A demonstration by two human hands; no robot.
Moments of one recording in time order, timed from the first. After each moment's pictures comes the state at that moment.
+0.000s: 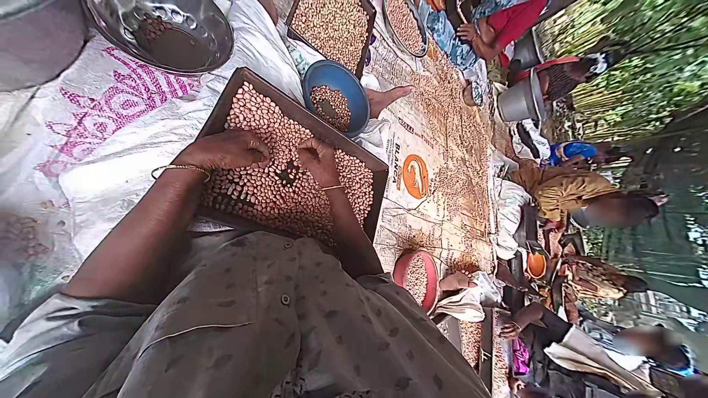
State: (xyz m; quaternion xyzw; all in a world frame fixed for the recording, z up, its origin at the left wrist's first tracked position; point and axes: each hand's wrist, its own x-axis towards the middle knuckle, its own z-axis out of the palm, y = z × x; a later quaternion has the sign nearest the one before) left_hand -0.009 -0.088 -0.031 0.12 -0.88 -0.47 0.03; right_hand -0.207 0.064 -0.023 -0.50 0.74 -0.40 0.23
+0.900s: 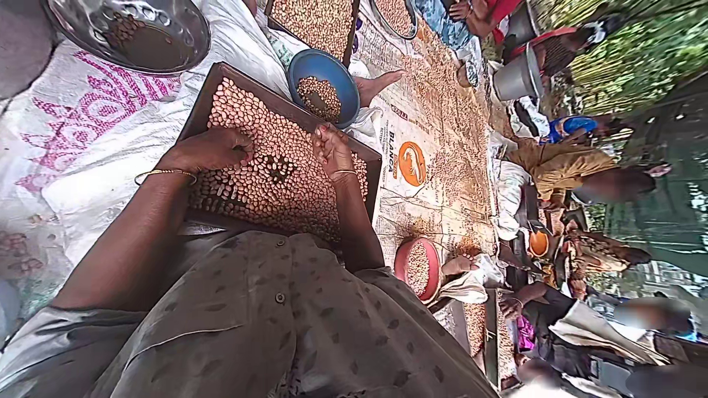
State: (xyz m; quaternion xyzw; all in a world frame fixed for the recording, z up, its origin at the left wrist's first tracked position) left_hand -0.012 -0.088 -0.035 0.16 -0.86 -0.48 0.00; right_hand -0.236 0.076 0.003 -0.26 0.55 -0.67 0.44
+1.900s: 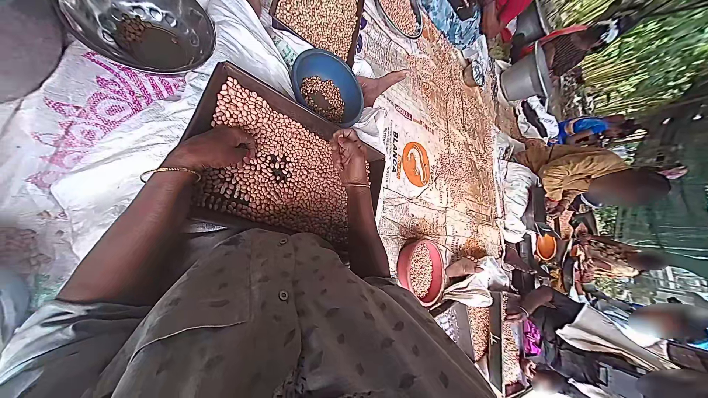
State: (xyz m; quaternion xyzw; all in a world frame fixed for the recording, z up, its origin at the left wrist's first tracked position) left_hand -0.015 -0.086 -0.035 0.18 -0.86 -0.47 -0.01; right_hand -0.251 0.109 0.000 -0.35 0.59 -0.65 0.33
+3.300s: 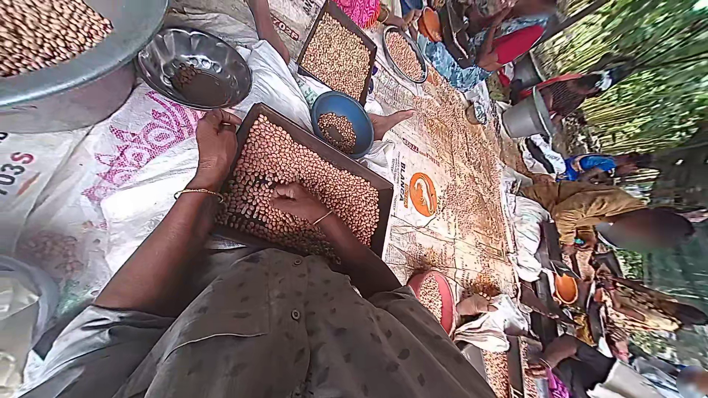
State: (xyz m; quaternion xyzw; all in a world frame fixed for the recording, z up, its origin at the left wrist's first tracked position) left_hand -0.007 -0.101 -0.032 0.45 -0.59 -0.53 0.41; right_hand -0.148 0.064 -0.005 -0.54 0.66 -0.21 0.47
